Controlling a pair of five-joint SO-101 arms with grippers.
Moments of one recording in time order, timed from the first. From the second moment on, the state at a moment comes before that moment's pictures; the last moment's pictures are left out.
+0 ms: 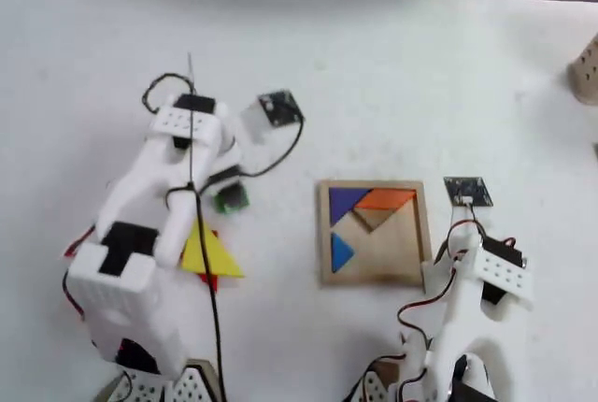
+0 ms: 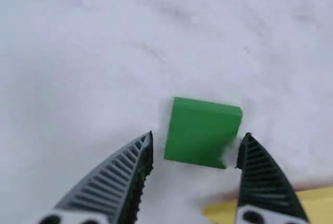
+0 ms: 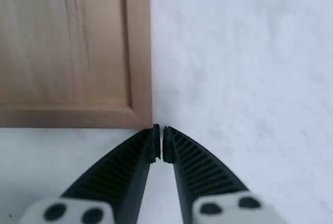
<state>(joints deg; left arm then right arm) 6.0 20.4 6.9 68.3 -53.1 22.8 -33.1 68.1 57.5 31.1</state>
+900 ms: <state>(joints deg) 8.0 24.5 6.3 66.3 -46.5 22.8 -33.1 68.1 57.5 31.1</state>
